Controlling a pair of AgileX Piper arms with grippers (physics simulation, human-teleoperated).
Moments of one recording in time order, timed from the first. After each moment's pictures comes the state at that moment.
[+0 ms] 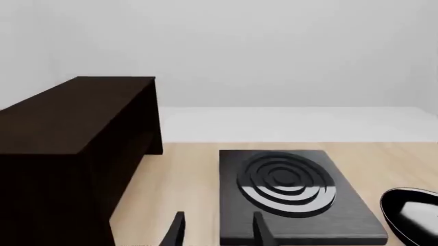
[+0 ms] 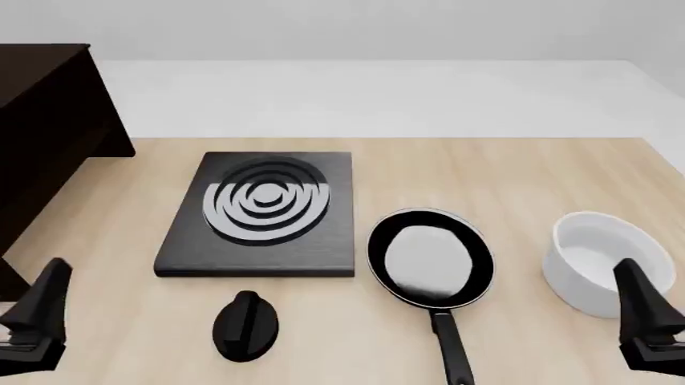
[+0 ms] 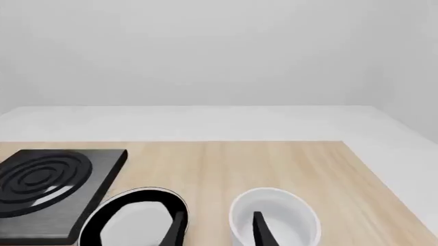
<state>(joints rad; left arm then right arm) 0.00 0.01 0.00 -0.01 0.00 -0.01 0.01 0.00 -0.01 0.00</state>
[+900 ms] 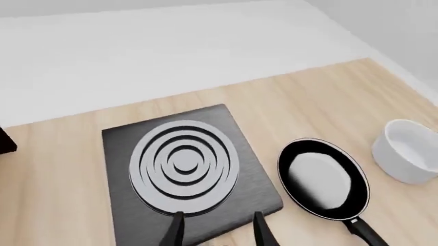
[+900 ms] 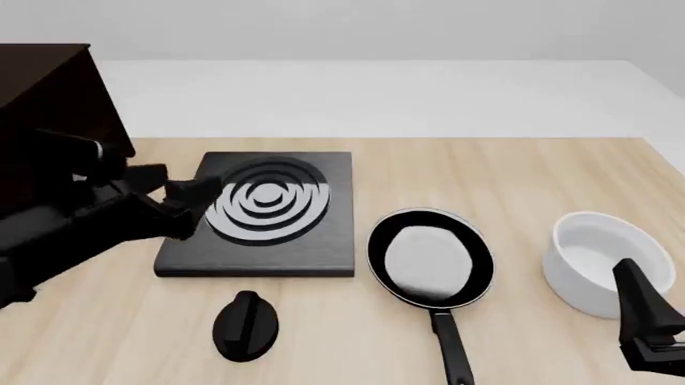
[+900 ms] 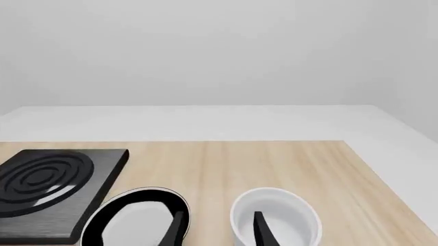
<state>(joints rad) -0.43 0.91 -0.54 0.04 -0.11 0.00 0.00 -0.01 0.01 0.00</state>
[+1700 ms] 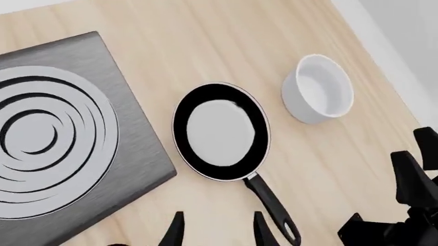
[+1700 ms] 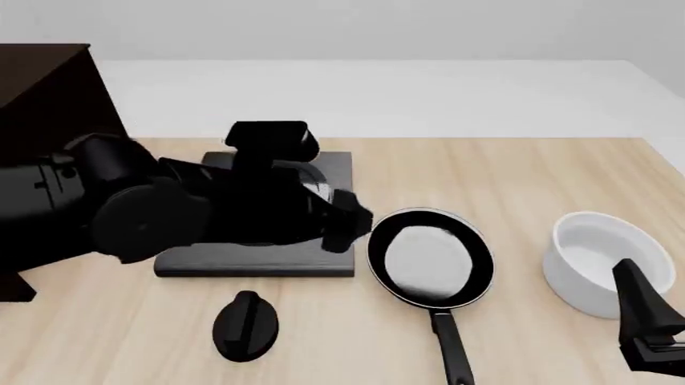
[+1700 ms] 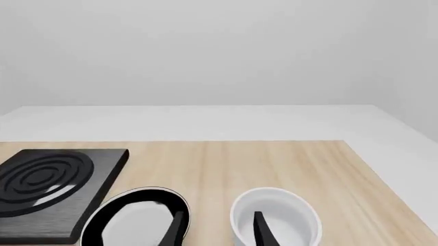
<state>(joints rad) -0.84 1.34 -0.96 0.37 -0.42 0.00 0.00 0.00 0.00 0.00</state>
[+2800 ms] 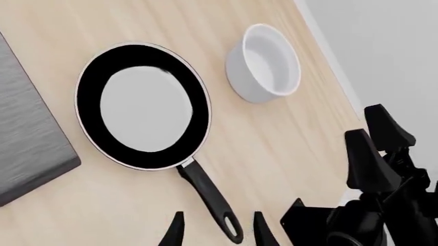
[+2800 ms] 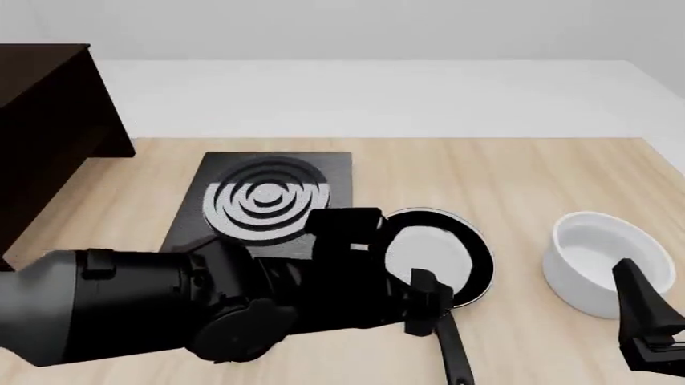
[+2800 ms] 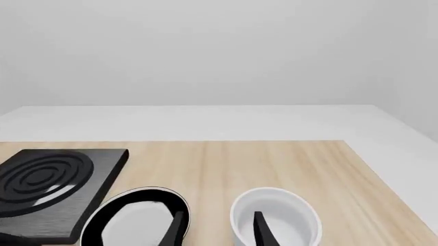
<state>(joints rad) -1.08 1.52 -0.86 0.04 -0.69 0.00 0.01 0.00 0.00 0.00</state>
